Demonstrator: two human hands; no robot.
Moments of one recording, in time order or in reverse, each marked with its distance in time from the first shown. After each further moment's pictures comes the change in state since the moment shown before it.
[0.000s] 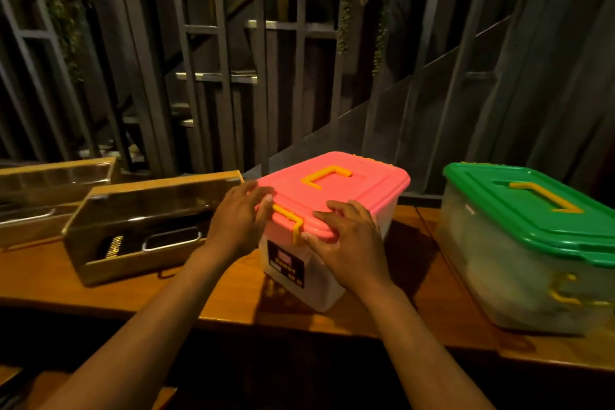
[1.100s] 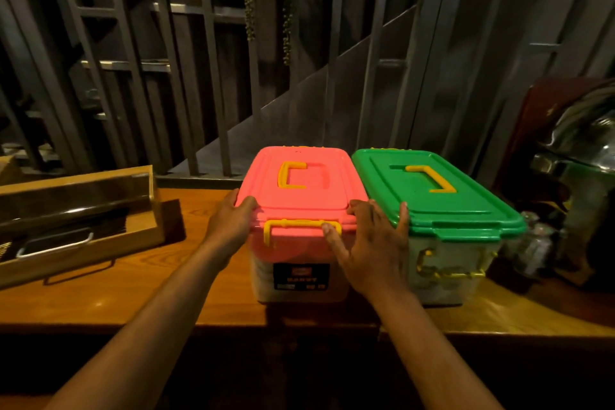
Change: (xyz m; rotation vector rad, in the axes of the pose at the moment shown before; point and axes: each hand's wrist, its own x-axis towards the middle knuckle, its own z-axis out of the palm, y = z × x) left_hand -0.004 0.186 0.099 -0.728 -0.070 -0.495; right_hand -0.056 0.173 -0.125 -0.300 0.231 0.091
